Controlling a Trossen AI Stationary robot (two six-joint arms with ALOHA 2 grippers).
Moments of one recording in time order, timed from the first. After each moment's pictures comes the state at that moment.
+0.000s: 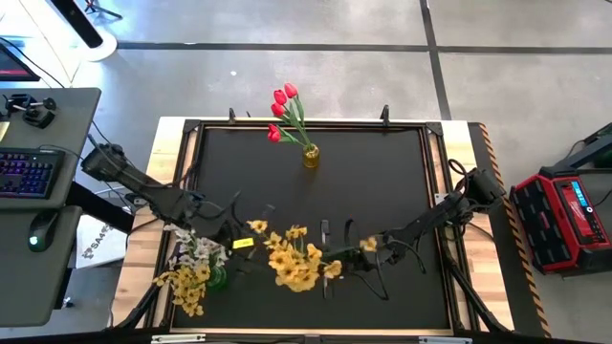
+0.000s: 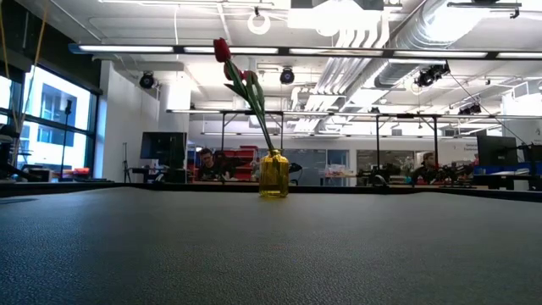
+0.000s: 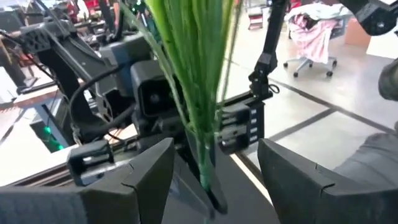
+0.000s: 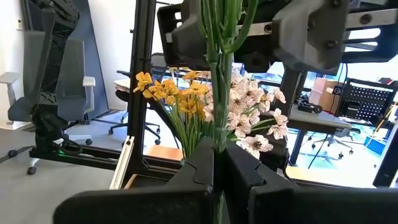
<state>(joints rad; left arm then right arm) -0.49 1.31 1.14 -0.01 -0.14 0.17 0.50 1.78 1.11 0.79 0.42 -0.20</state>
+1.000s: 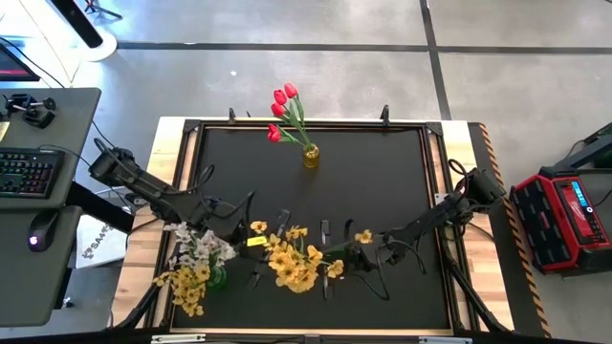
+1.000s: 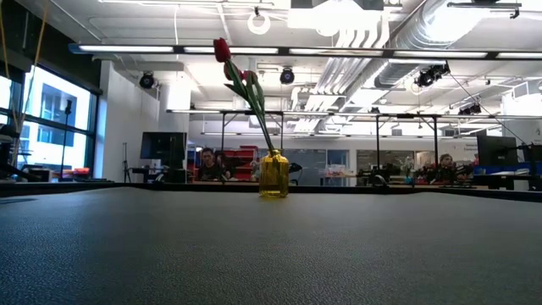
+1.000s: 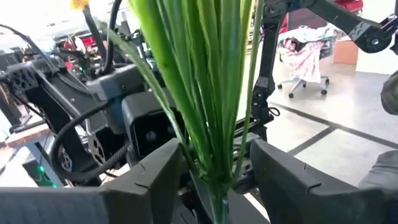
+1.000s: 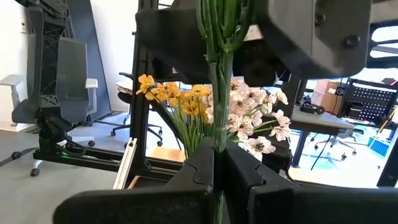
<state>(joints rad) -0.44 1.43 1.14 0.23 -0.03 0.24 0.50 1.78 1.11 0.80 0.41 -0.19</state>
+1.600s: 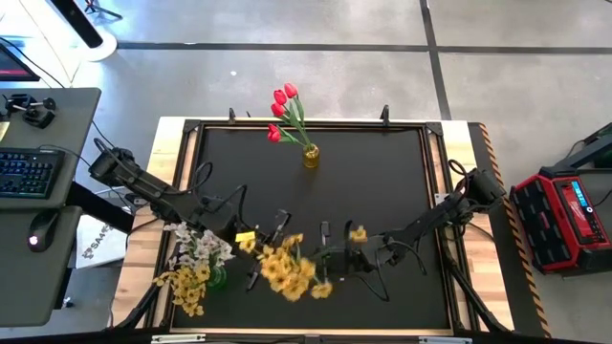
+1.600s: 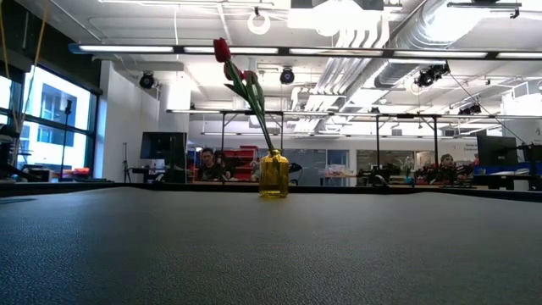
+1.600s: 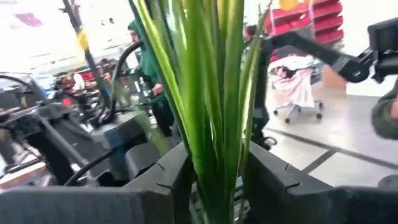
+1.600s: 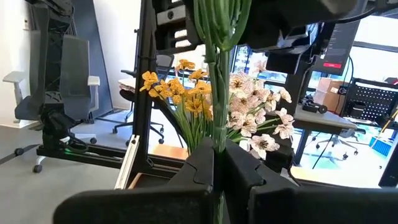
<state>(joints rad) -0.45 1.43 1.14 0.36 0.03 0.28 0.51 1.78 1.11 0.79 0.41 -0.19</state>
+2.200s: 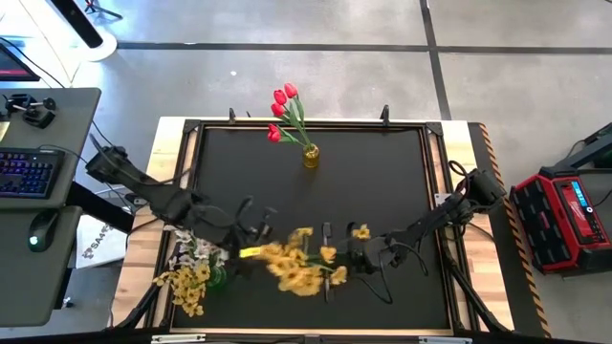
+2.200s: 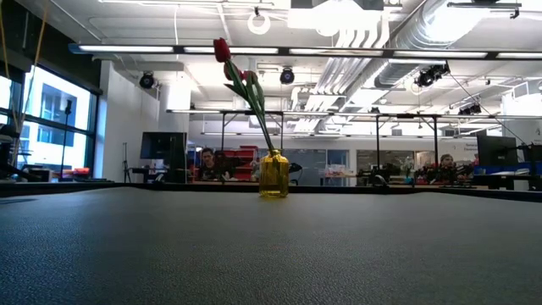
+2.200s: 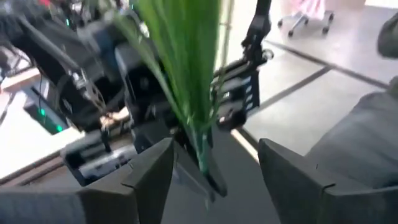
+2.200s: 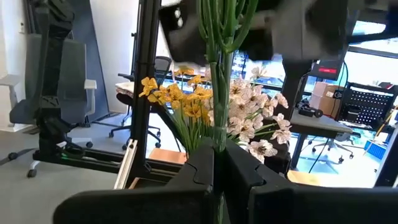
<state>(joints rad) -0.50 1.39 1.36 -0.31 -0.14 0.21 0.52 1.78 1.11 0.81 0.43 -0.21</state>
